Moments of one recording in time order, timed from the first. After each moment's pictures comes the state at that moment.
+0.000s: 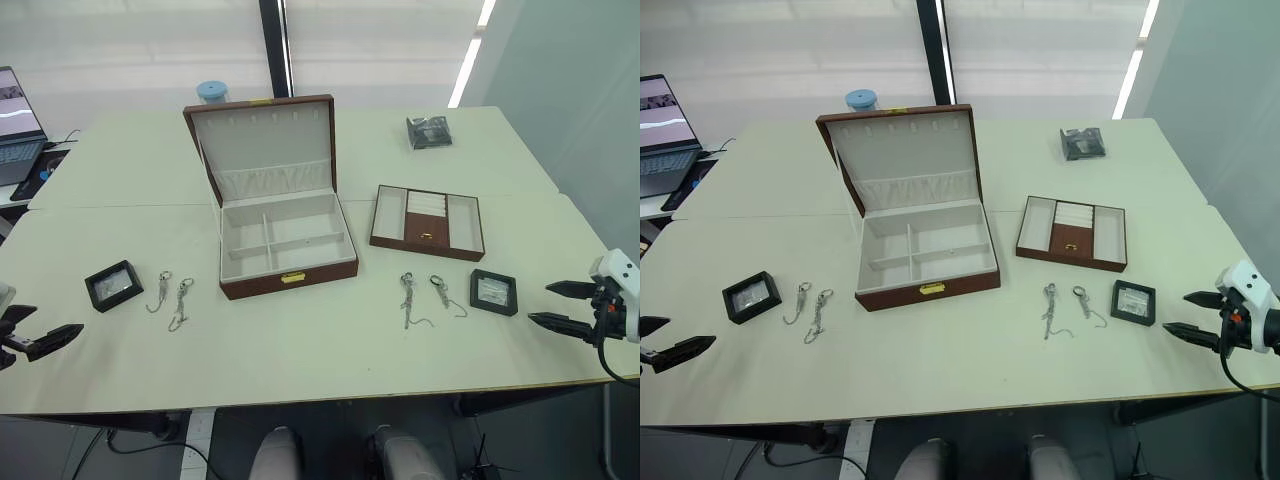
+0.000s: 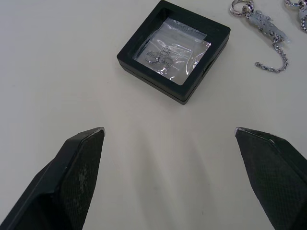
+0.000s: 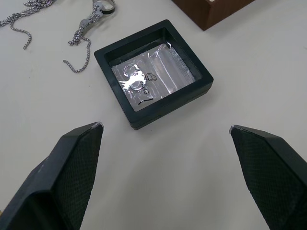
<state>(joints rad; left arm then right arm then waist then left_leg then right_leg) 0.12 1.11 0.59 0.41 -0.31 0.34 -1.01 -0.13 -1.06 -0.22 0.29 0.37 0.31 1.23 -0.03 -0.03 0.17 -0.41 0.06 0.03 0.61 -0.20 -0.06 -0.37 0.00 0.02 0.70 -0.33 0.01</state>
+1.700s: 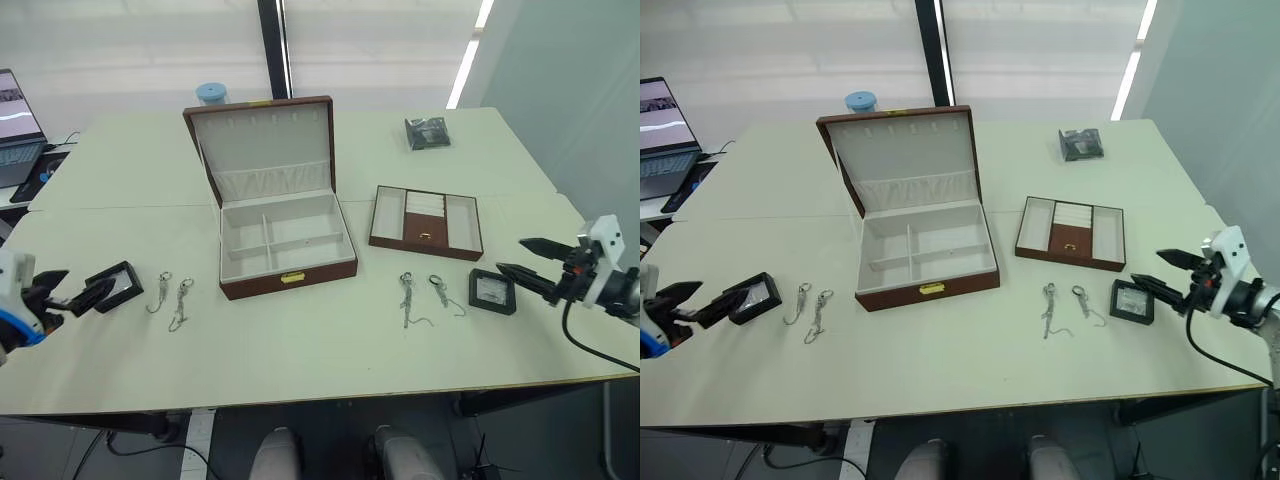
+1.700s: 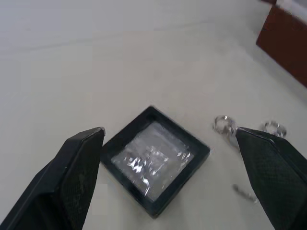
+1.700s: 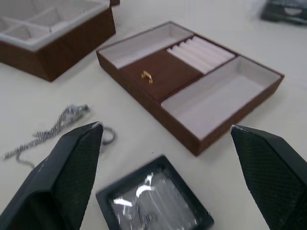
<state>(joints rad) -0.12 0.86 0.60 0.28 -0.44 0.45 -0.78 -0.29 -0.79 -0.28 0.13 0.49 0.38 1.02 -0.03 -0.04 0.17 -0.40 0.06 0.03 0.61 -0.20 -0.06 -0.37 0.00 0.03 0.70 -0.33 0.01</state>
